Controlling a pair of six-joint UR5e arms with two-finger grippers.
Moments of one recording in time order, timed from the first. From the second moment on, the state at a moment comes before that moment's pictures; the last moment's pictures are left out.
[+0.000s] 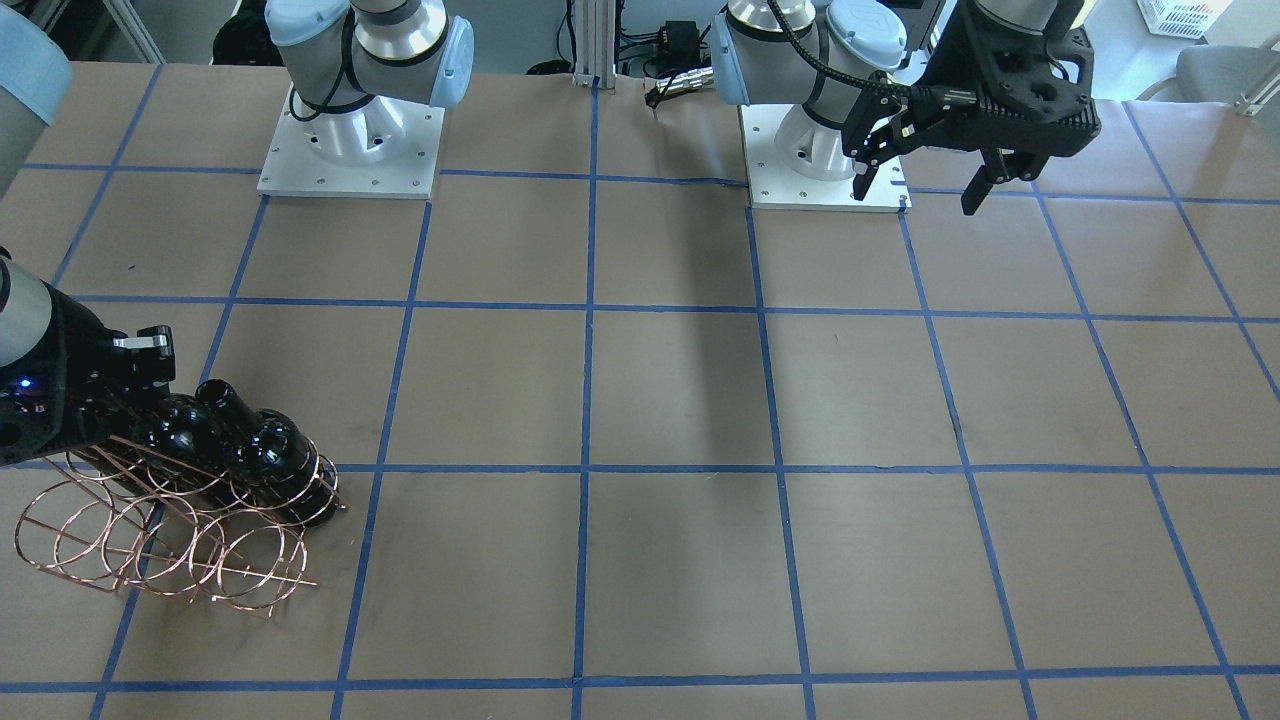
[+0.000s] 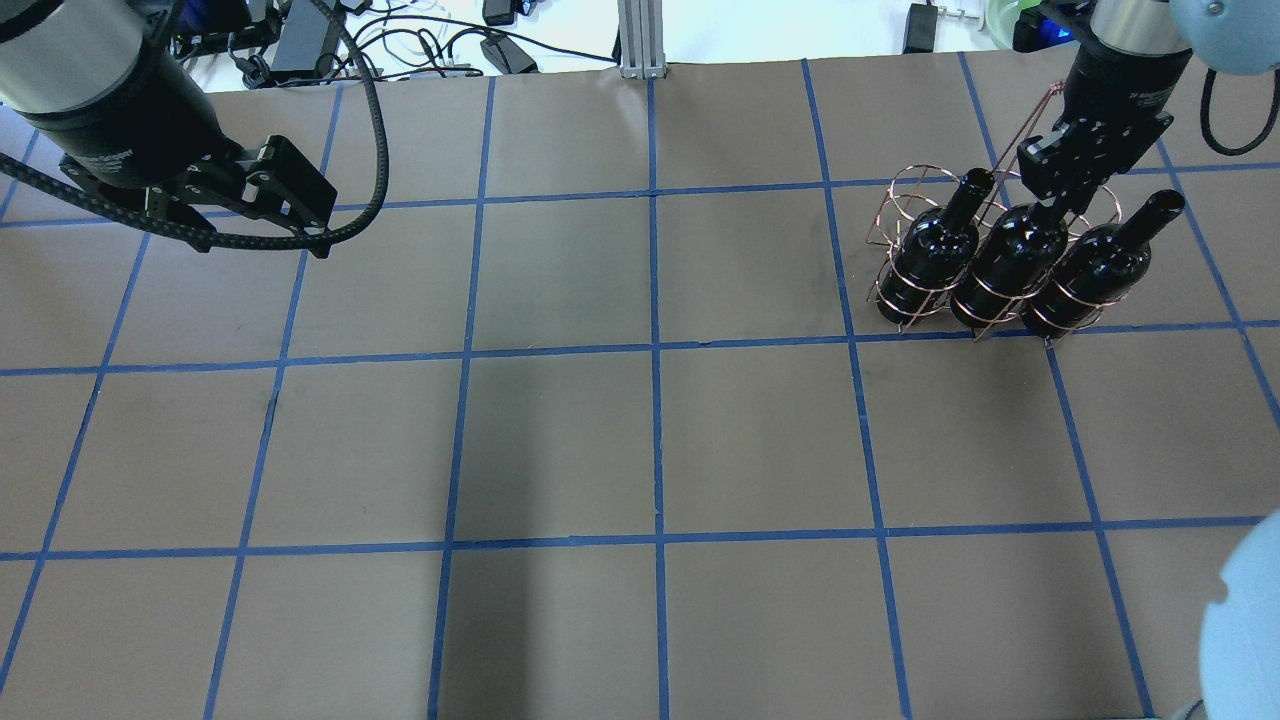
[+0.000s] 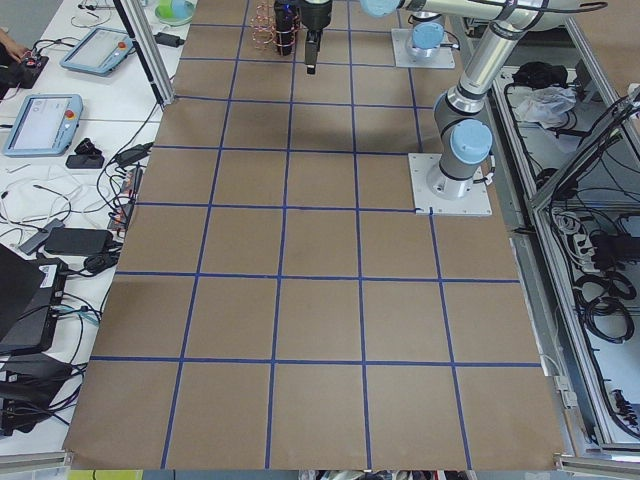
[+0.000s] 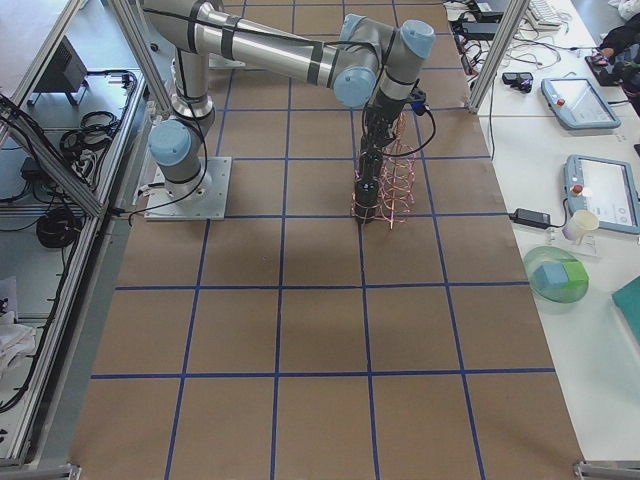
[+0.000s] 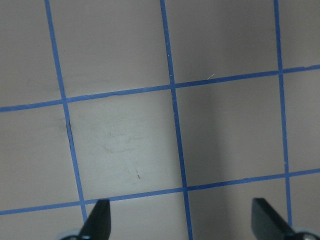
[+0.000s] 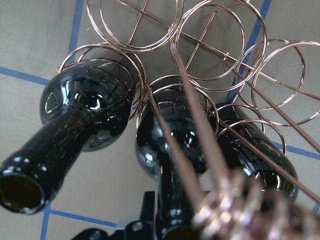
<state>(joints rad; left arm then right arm) -1.50 -1.47 -1.54 -1.67 1.55 0.19 1.34 -1.29 1.44 -1.56 -1.68 -0.51</state>
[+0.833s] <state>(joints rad) -1.50 -1.47 -1.54 -1.67 1.55 0.19 1.35 -1.42 1.44 -1.53 -1.72 -0.47</state>
